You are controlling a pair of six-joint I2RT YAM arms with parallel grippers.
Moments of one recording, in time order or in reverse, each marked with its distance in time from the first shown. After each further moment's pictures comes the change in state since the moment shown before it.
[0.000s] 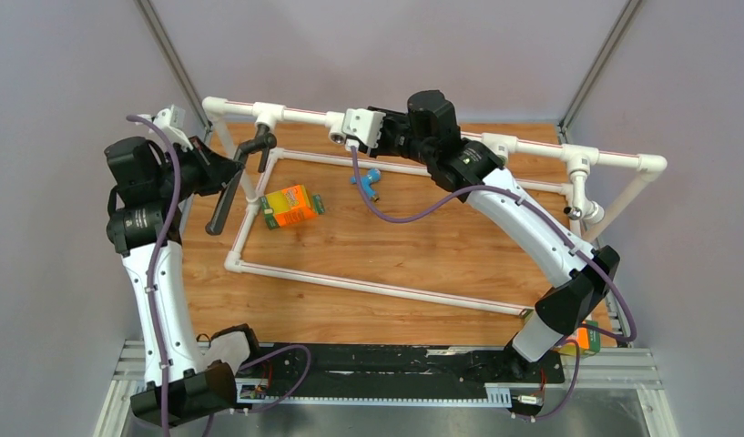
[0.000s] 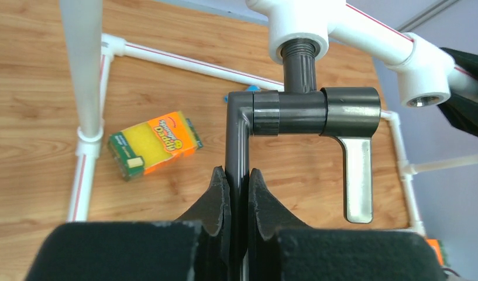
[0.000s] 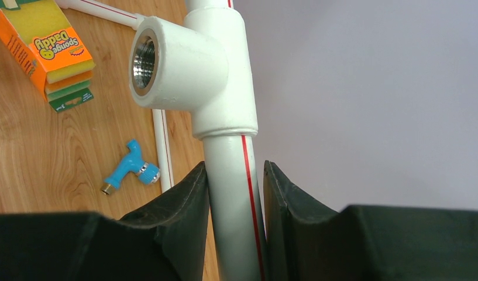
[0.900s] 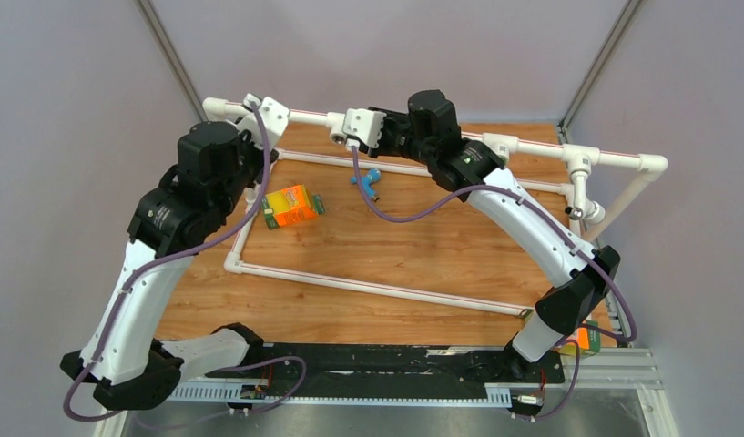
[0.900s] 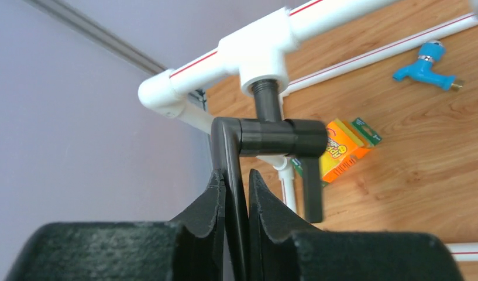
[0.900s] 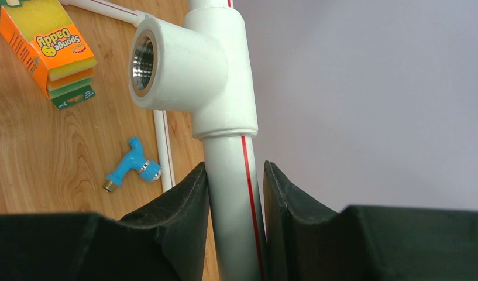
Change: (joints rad) left arm -0.834 0.094 0.340 -0.217 -1.115 0.710; right arm 0.001 0.002 0.004 -0.013 0.001 0.000
